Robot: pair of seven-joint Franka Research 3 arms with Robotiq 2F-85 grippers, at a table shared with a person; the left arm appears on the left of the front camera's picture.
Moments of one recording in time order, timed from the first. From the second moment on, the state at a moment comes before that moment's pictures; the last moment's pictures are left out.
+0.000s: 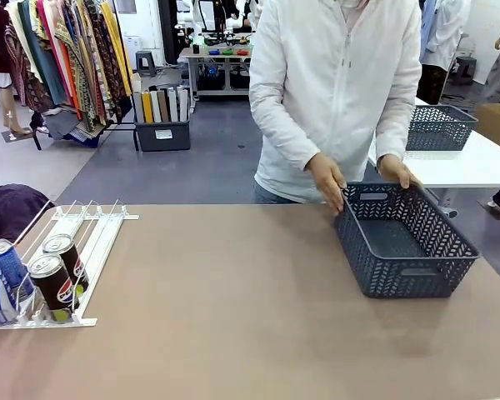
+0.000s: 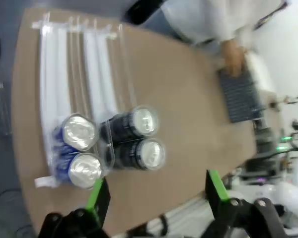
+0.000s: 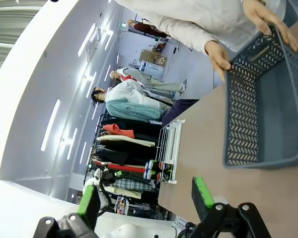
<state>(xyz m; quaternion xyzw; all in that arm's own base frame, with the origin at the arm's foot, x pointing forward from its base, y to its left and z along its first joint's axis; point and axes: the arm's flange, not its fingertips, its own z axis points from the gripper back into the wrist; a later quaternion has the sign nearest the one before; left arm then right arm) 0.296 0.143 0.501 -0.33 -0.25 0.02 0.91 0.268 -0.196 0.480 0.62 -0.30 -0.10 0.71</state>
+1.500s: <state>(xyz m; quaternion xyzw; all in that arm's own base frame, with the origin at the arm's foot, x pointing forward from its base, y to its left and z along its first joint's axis) 0.338 0.070 0.466 -0.03 -0.10 -0.01 0.99 0.268 -0.196 0.480 0.62 -0.30 -0.10 0.71</state>
